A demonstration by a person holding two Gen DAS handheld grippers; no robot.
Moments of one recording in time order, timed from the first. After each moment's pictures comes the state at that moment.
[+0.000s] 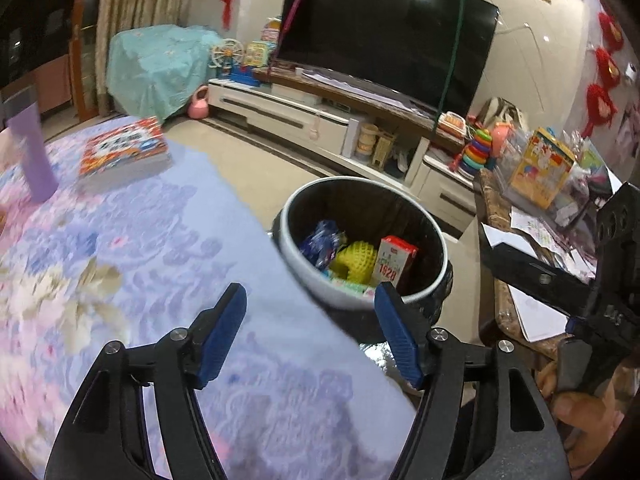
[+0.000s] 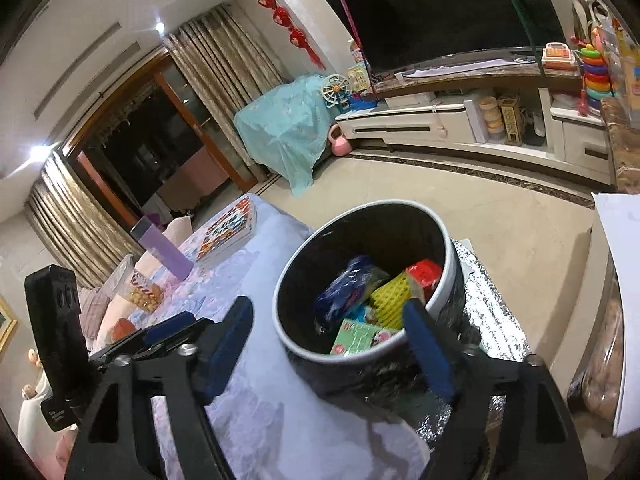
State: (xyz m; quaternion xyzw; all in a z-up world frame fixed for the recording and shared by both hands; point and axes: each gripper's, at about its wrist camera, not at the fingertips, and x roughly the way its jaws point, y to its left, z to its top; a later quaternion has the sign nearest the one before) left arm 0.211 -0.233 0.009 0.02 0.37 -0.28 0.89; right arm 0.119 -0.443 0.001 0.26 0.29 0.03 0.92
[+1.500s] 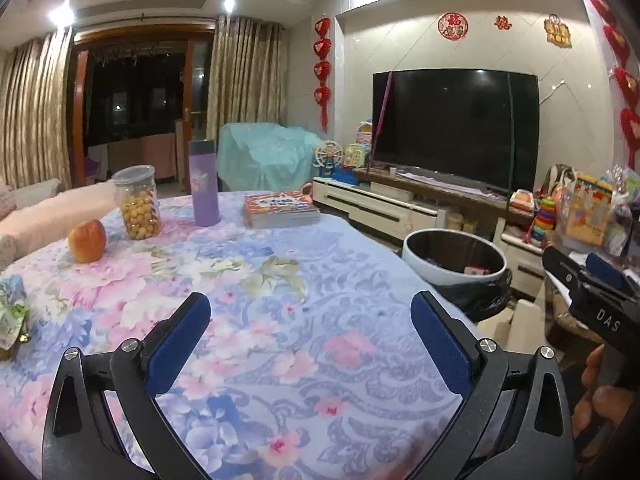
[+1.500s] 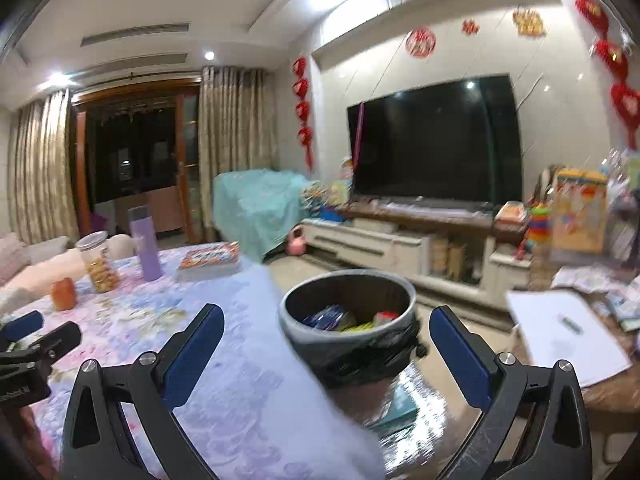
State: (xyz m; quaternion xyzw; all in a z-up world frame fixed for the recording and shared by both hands) left arm 0.064 -0.097 -0.003 0.01 0.17 -0.11 0.98; right arm 0.011 -0.317 0.010 0.05 0.12 -0.11 0.99
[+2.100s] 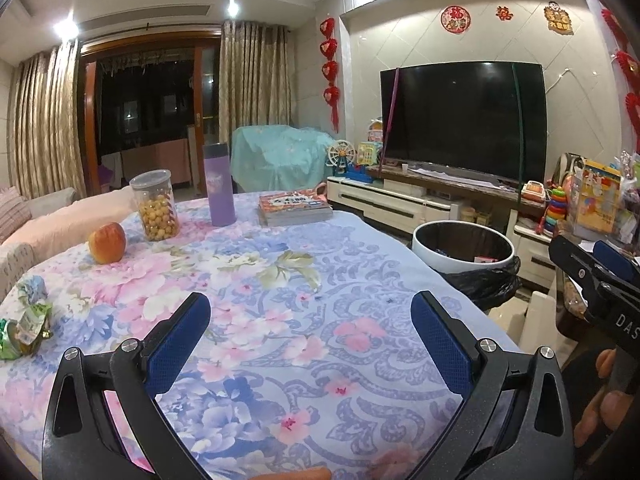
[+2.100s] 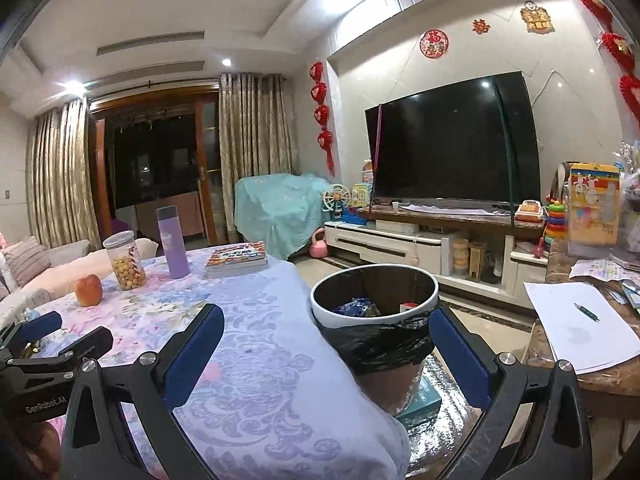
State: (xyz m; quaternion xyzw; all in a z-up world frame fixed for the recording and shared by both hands) left arm 0.041 -0.098 -0.001 0.03 0.17 -0.08 0.98; right arm -0.012 -0.300 0.009 0.06 0.10 -0.07 0.99
